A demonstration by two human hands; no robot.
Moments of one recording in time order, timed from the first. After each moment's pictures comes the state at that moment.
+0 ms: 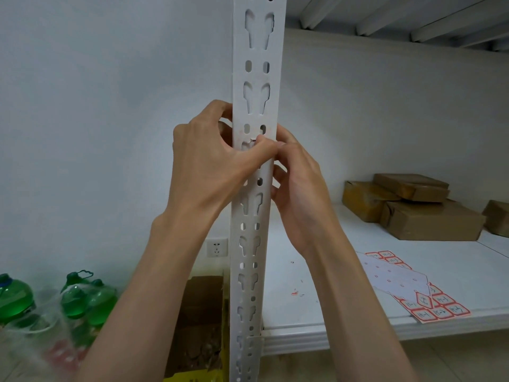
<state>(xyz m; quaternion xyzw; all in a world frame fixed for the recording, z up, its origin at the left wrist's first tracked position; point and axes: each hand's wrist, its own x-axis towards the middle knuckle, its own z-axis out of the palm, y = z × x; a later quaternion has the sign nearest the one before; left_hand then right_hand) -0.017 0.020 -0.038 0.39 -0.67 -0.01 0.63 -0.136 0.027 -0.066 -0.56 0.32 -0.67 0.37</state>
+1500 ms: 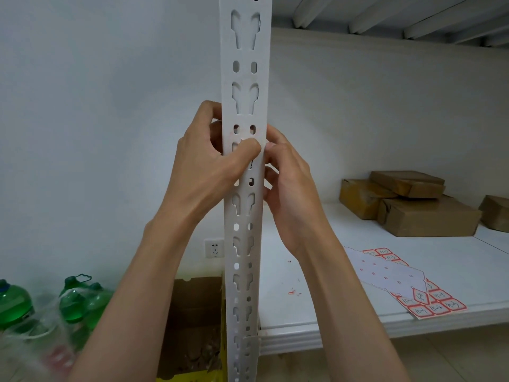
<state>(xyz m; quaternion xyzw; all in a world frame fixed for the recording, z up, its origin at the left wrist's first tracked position) -0.015 0.012 -0.043 0.32 -0.70 -0.18 0.61 -0.135 0.028 -0.067 -0.58 0.33 -0.66 0.35</state>
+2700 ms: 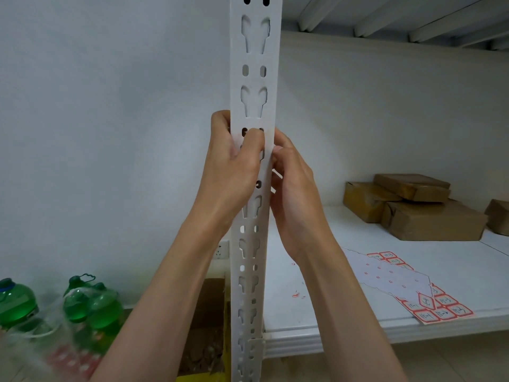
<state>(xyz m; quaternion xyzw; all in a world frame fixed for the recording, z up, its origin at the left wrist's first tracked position) -0.038 0.024 -0.042 0.28 -0.64 -0.30 0.66 -0.128 0.031 -0.068 -0.57 0.31 -0.67 0.35</state>
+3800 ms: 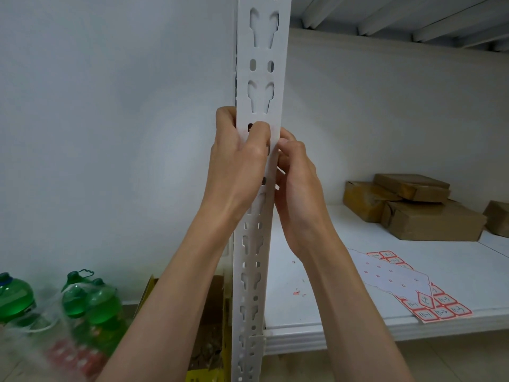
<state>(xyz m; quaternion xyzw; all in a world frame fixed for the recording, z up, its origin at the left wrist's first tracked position) -0.041 0.023 -0.041 0.31 -0.62 -0.30 0.66 -0.125 0.036 -0.064 -0.58 0.34 -0.66 0.33</state>
